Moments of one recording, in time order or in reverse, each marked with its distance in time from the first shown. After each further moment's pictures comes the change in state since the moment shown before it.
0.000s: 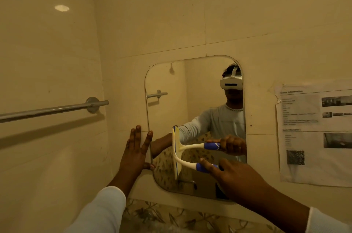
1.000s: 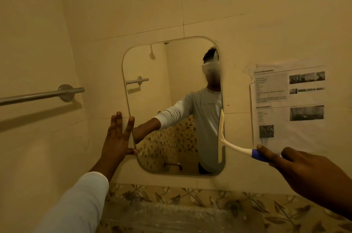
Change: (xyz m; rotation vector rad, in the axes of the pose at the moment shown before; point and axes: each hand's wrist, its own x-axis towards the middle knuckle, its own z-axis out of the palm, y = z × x) left_hand -0.007 0.006 -0.009 0.007 0.031 0.037; right_hand -0.172 0.080 -0.054 0.097 -0.087 0.470
